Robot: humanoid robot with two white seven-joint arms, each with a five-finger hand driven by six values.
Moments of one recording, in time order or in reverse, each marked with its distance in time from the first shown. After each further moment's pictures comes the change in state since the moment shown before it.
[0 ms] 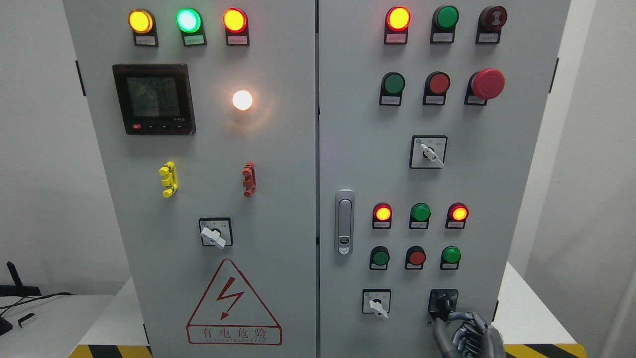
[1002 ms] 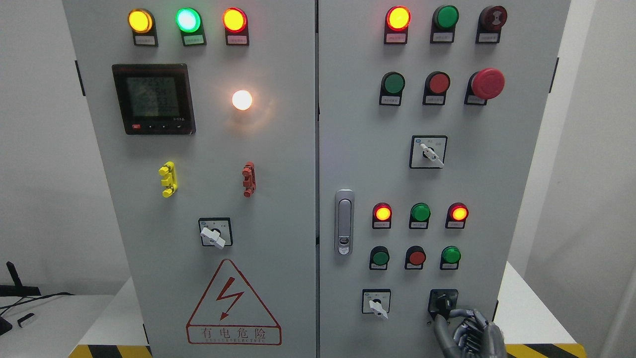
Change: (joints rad) left arm 0.000 0.000 0.000 0.000 0.000 0.000 0.000; right arm -0.008 0.001 0.001 0.002 0.001 0.000 -0.001
